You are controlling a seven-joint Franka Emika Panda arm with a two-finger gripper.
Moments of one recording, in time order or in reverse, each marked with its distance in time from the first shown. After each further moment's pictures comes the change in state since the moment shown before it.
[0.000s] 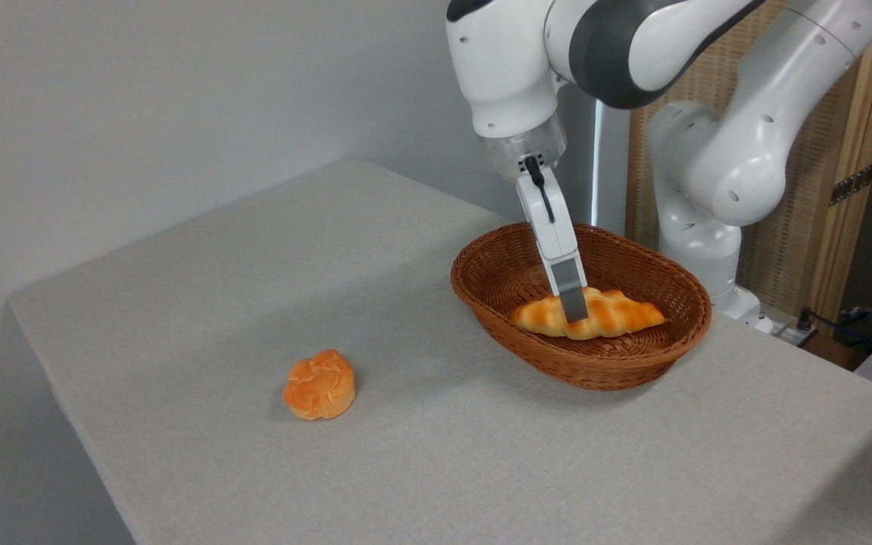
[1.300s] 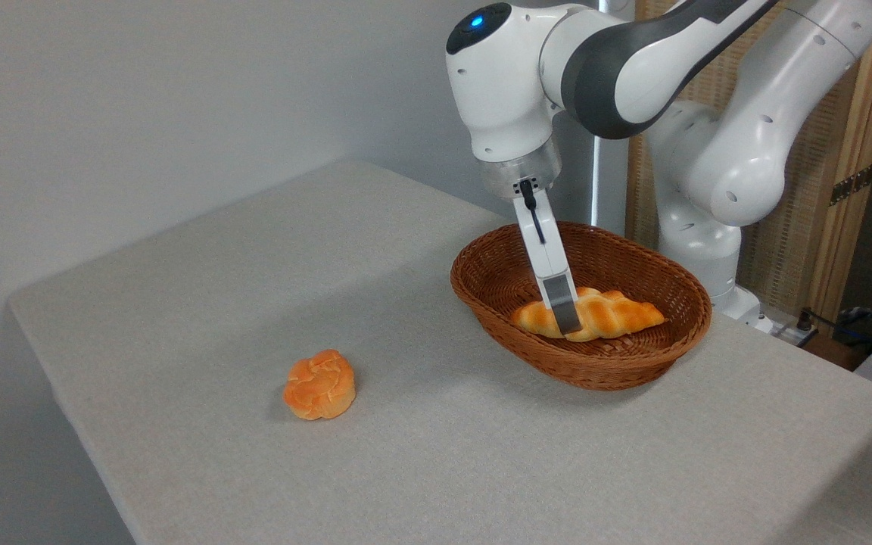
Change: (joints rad) arm -0.014 0.004 0.000 -0.074 0.002 0.080 0.016
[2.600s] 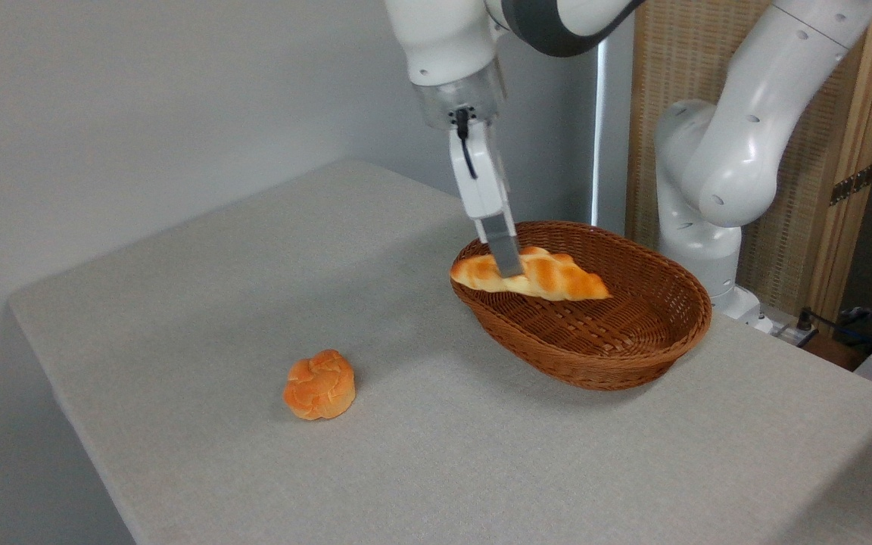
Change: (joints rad) arm -0.115 0.165 0.034 0.365 -0.070 -0.146 0.051
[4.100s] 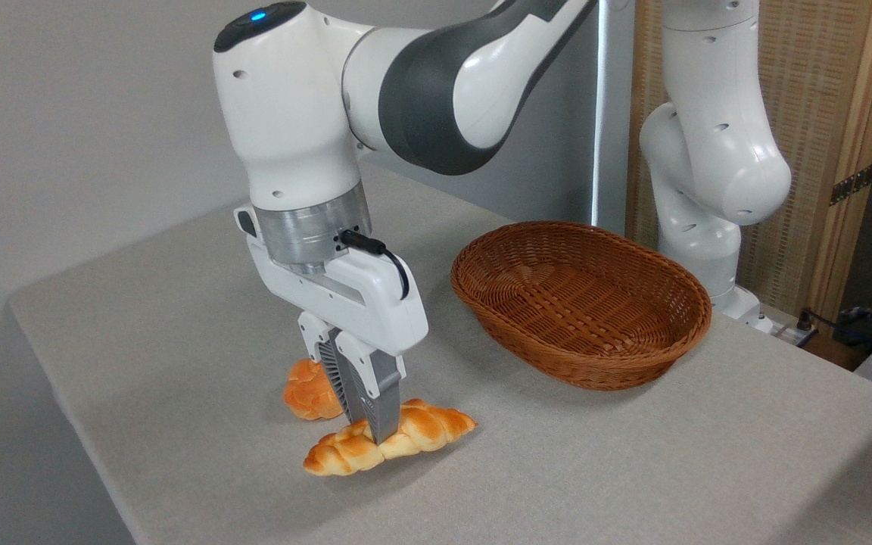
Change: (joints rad) arm 0.234 0.657 0.032 0.479 -0.158 0.331 -0.423
